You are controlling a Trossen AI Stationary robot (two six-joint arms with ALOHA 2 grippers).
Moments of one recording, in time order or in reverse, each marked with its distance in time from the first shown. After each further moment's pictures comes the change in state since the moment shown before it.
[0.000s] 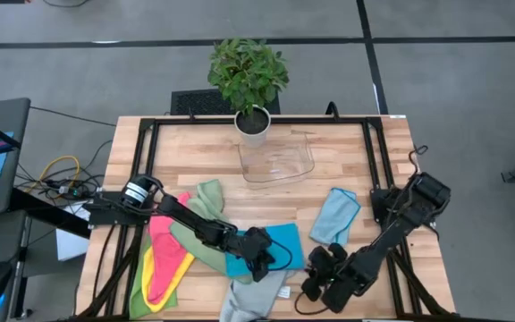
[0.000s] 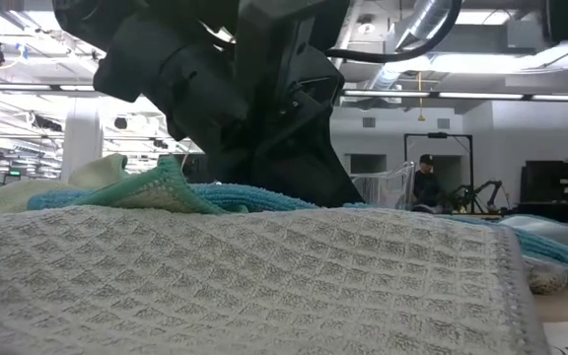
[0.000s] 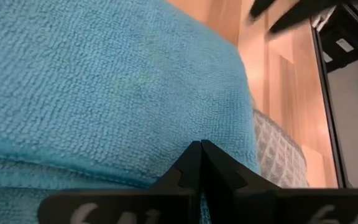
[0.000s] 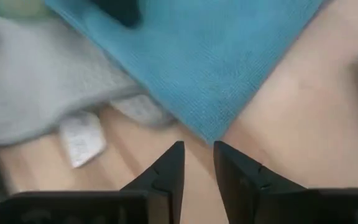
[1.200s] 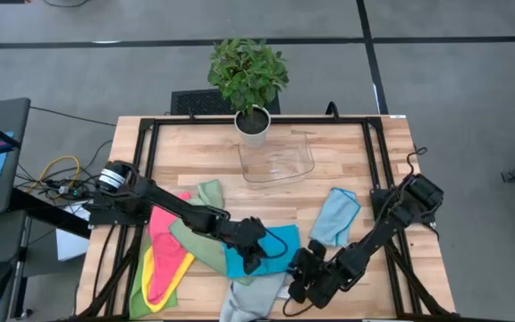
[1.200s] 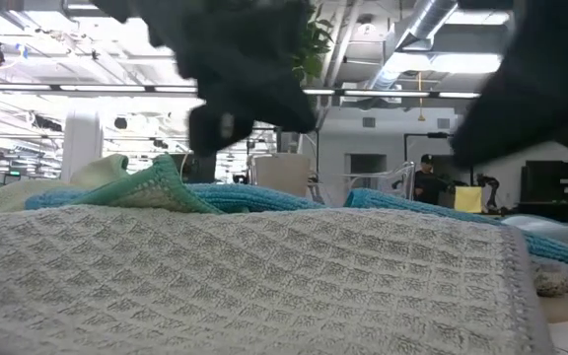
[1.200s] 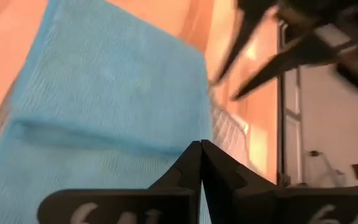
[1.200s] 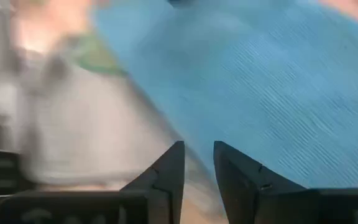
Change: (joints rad) left arm 0.031 -0.245 0.000 -0.304 0.114 0.002; right arm -0.088 0.067 0.034 0.293 0.057 -0.378
